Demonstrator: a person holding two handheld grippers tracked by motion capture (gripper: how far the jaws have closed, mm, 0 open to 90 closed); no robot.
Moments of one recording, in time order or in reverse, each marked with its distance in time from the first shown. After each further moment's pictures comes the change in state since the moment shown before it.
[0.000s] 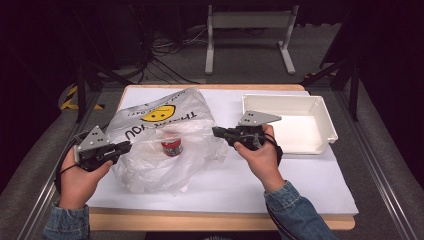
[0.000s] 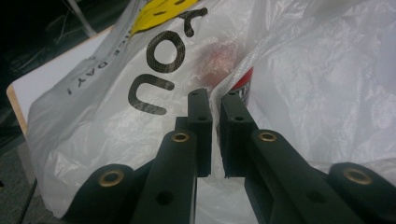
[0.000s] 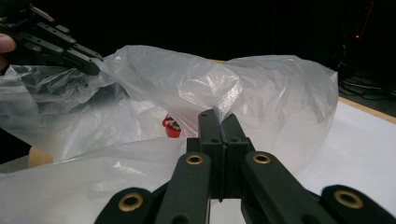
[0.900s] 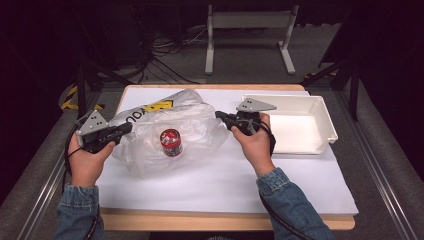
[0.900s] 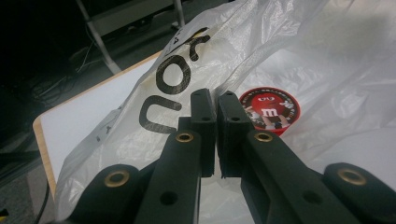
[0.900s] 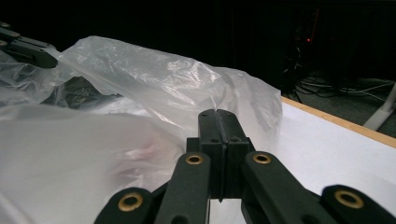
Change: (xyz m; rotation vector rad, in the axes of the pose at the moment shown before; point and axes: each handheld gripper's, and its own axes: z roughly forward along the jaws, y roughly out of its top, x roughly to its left) left arm 0.034 0.010 0.025 -0.128 0.047 -0.020; right arm -0.036 0.003 0.025 -0.024 -0.151 0.031
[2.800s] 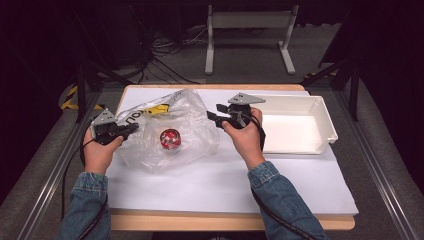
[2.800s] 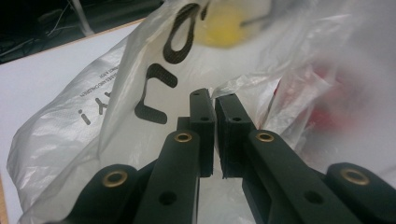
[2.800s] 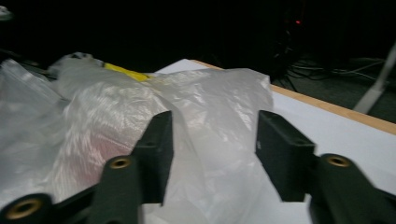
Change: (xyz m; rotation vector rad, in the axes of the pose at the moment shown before) left arm 0.034 -0.033 0.057 0.060 -0.079 -0.124; right arm -0.006 0.005 0.031 0.047 -0.033 0.058
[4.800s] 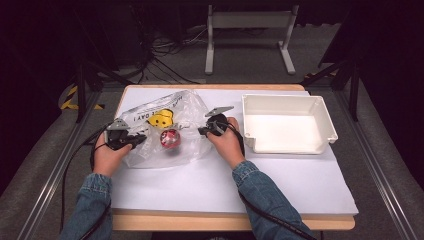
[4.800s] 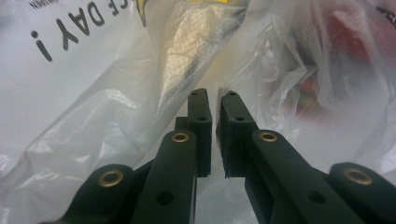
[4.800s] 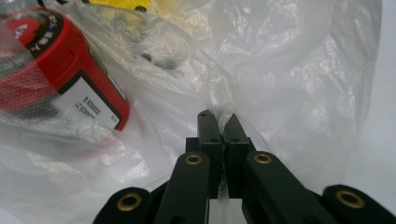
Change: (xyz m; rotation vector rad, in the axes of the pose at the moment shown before) left arm 0.001 -0.030 0.038 0.189 -0.062 -0.022; right arm -0.003 -0.058 0.085 0.333 0.056 -0.011
